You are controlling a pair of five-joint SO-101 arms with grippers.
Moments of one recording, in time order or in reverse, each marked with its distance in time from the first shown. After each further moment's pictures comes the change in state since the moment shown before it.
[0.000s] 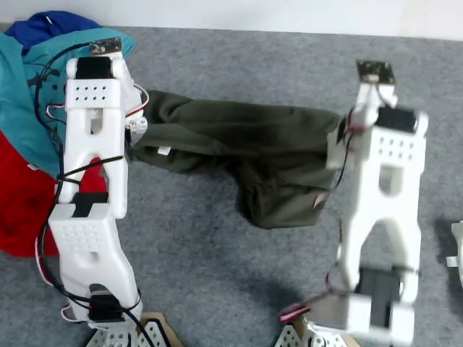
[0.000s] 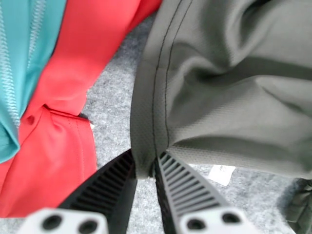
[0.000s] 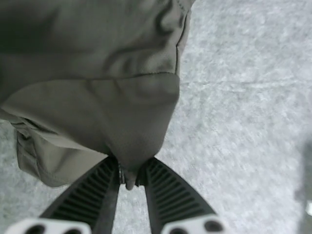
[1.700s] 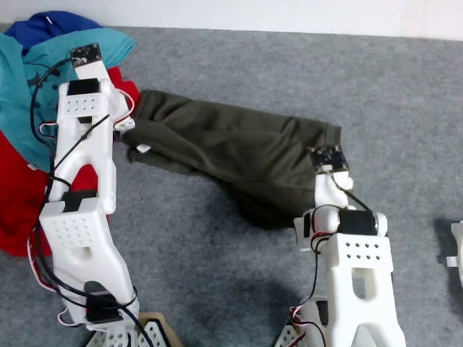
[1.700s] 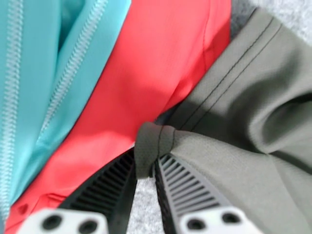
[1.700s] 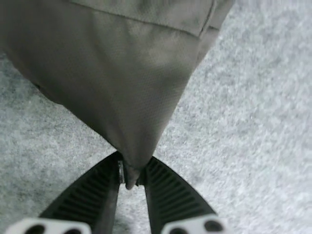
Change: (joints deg) left arm -5.8 3.0 13.5 -29.4 0.2; right arm -6.8 -38.1 51.9 -11.3 6.0
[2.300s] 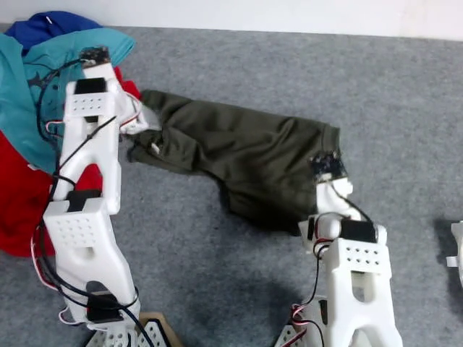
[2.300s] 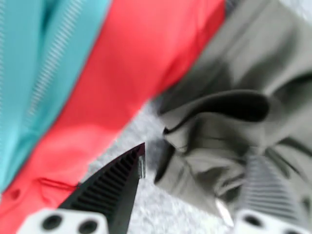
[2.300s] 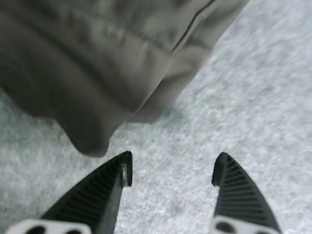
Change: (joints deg) left arm 2.6 0.0 0.0 5.5 -0.1; right arm 4.1 -0.4 7.3 -13.6 6.5
